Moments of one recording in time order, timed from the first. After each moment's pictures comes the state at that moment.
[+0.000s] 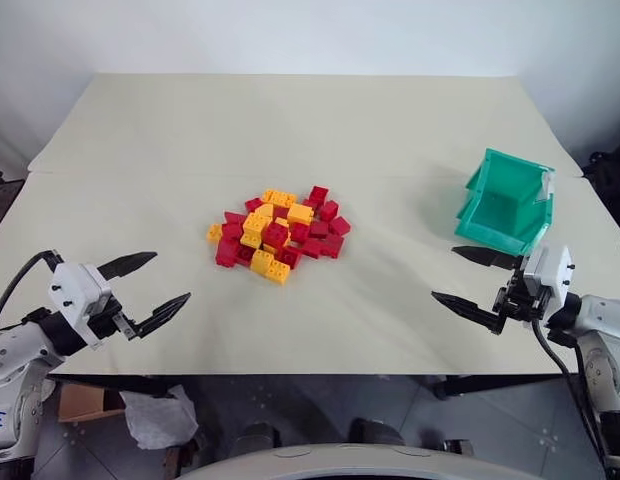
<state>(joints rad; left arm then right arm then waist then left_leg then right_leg) 0.07 0.72 0.45 -0.17 -0.45 0.04 -0.89 -0.14 -0.73 -0.26 0.03 0.50 -0.02 1.18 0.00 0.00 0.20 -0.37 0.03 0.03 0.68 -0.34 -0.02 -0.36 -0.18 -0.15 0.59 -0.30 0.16</state>
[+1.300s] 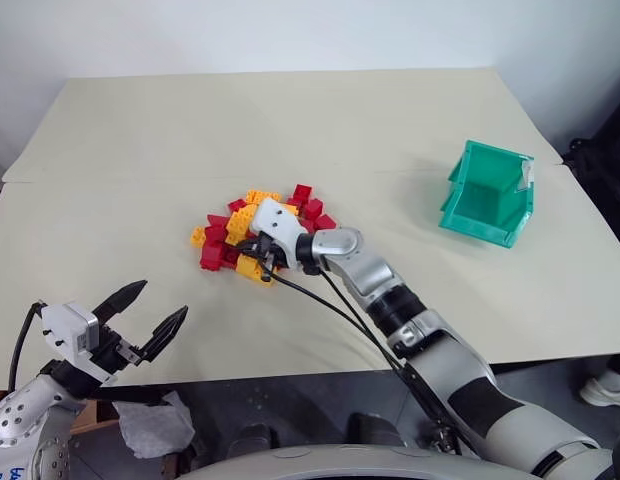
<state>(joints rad) 0.26 0.49 0.49 -0.28 -0.56 0.07 -0.75 -1.04 0.02 0.36 0.78 0.02 0.08 0.75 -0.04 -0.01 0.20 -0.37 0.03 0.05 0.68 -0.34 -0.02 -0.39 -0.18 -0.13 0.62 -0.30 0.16</state>
